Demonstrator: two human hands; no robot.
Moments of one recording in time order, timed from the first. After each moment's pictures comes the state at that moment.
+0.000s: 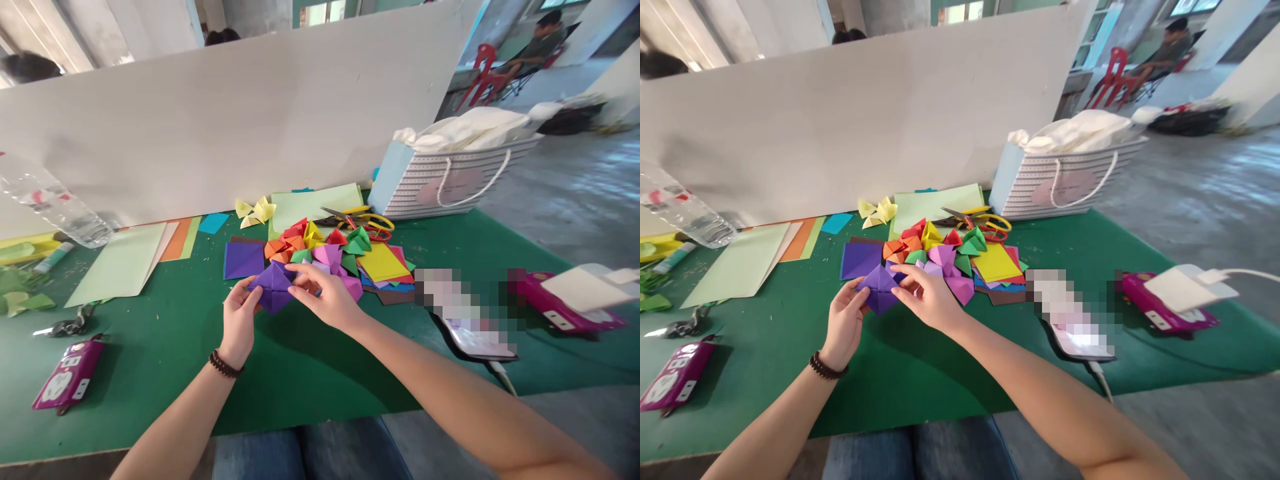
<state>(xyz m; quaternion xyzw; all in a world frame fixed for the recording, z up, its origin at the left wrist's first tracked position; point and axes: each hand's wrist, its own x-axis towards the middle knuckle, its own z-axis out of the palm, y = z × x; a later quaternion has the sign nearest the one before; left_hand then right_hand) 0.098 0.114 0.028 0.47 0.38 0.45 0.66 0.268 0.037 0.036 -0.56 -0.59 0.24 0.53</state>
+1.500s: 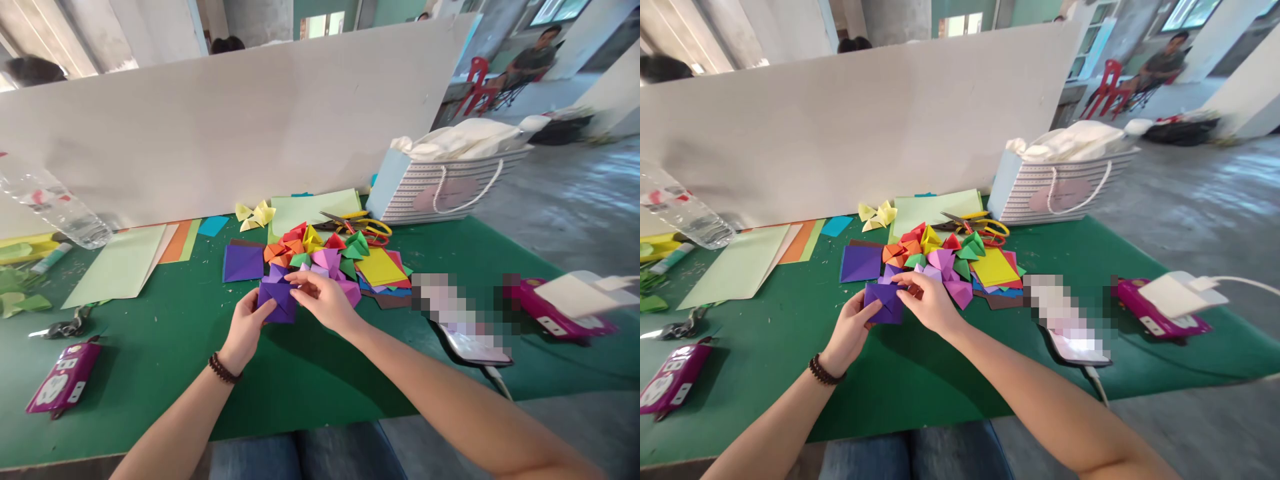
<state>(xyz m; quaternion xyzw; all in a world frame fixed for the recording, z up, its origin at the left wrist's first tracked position) 0.101 0.105 0.032 0.51 0.34 0.34 0.71 0.264 0.043 0.030 -0.57 -0.53 0.28 0.56</state>
